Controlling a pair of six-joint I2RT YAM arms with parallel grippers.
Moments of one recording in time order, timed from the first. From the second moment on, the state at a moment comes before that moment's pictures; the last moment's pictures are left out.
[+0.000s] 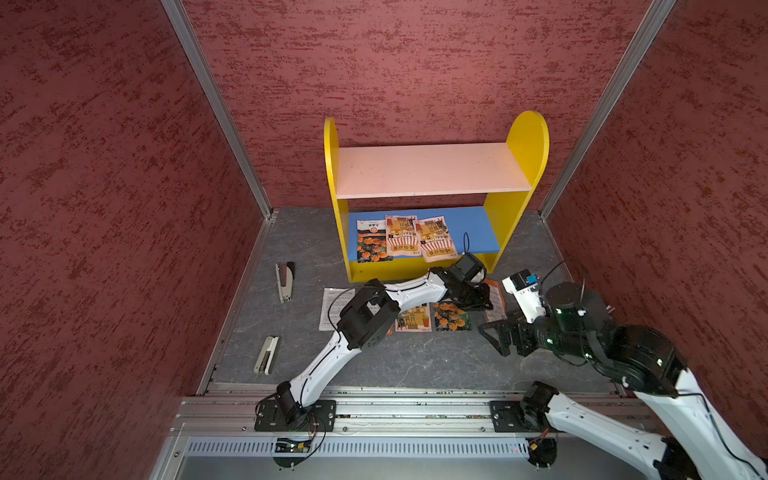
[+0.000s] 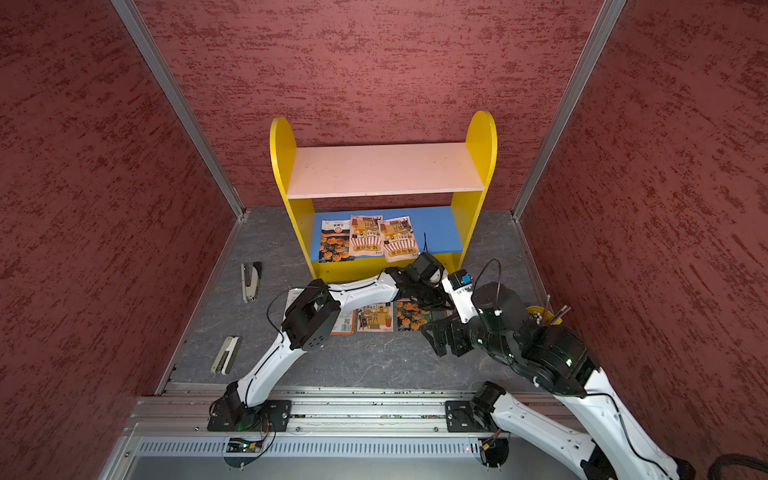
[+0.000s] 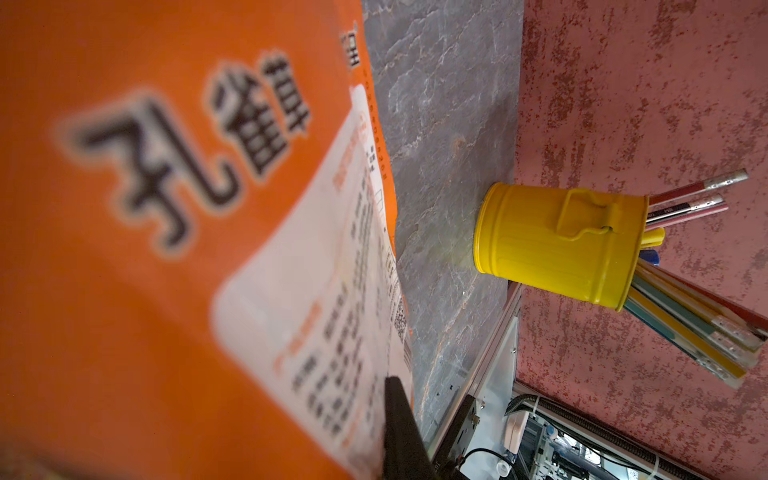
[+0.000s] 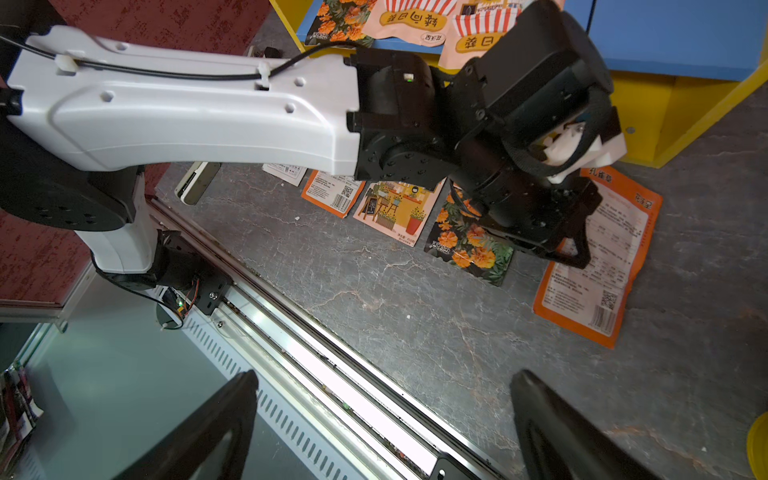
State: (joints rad) left arm -0.95 2.45 2.00 -0.38 0.54 -0.92; right arm 0.76 0.75 1.25 -1.24 -0.06 0.37
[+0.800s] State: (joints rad) left arm -0.94 2.50 2.12 -0.61 0.47 -0.88; right arm 0.76 0.74 1.22 -1.22 -0.06 0.37
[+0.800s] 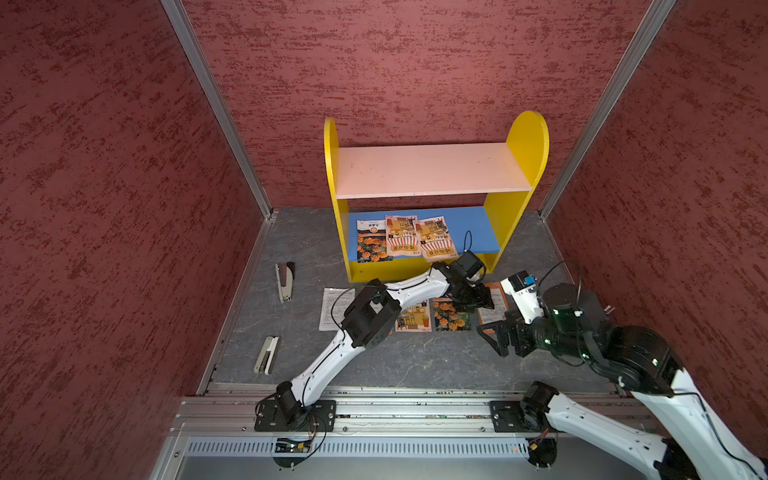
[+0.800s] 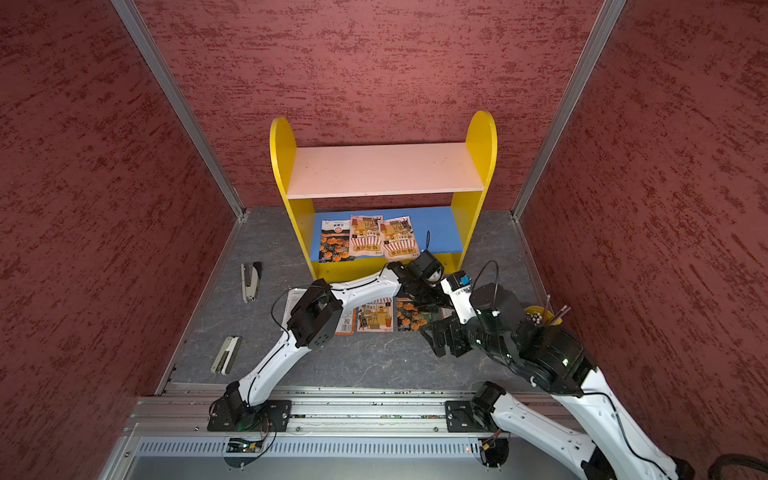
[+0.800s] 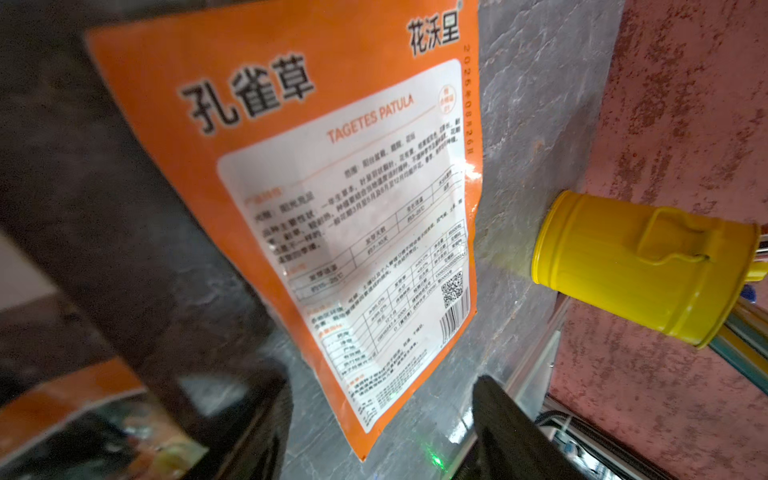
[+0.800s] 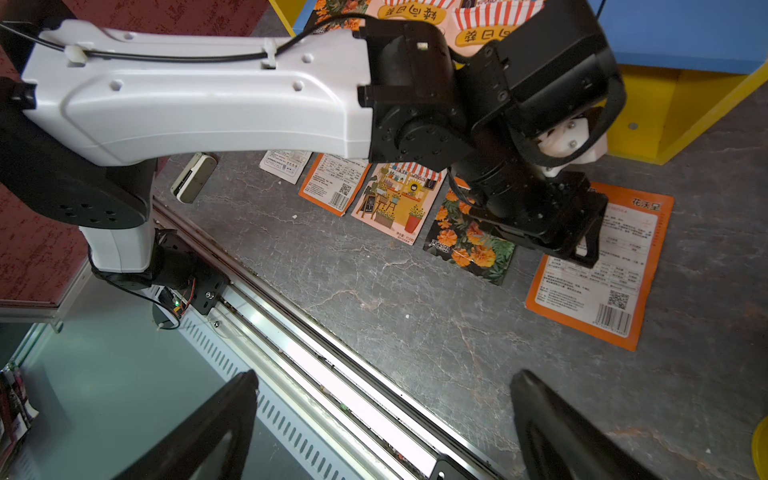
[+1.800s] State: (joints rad) left arm -0.85 1.96 1.23 0.45 0.79 -1.10; right arm 0.76 0.68 1.09 -0.81 -0.05 0.42
